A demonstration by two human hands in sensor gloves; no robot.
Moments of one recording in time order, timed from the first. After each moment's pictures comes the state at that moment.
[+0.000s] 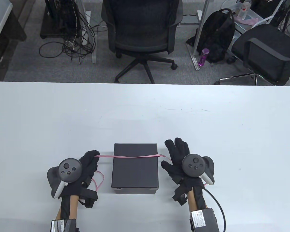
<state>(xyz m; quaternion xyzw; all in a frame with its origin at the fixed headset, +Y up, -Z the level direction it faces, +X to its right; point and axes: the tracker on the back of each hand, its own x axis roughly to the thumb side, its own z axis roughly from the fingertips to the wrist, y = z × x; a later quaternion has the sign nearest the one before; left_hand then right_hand) -0.241 -0.733 -0.165 -0.01 0.02 0.32 0.95 0.141 -0.732 -0.215 0.20 0.09 0.88 0.41</state>
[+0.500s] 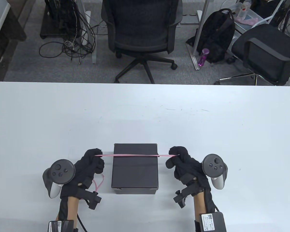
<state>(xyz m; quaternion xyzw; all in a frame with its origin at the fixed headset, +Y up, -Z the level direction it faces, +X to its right) -0.240 -0.722 -0.161 0.01 -0.03 0.44 0.90 0.176 -0.703 -0.200 0.13 0.02 0.87 0.48</state>
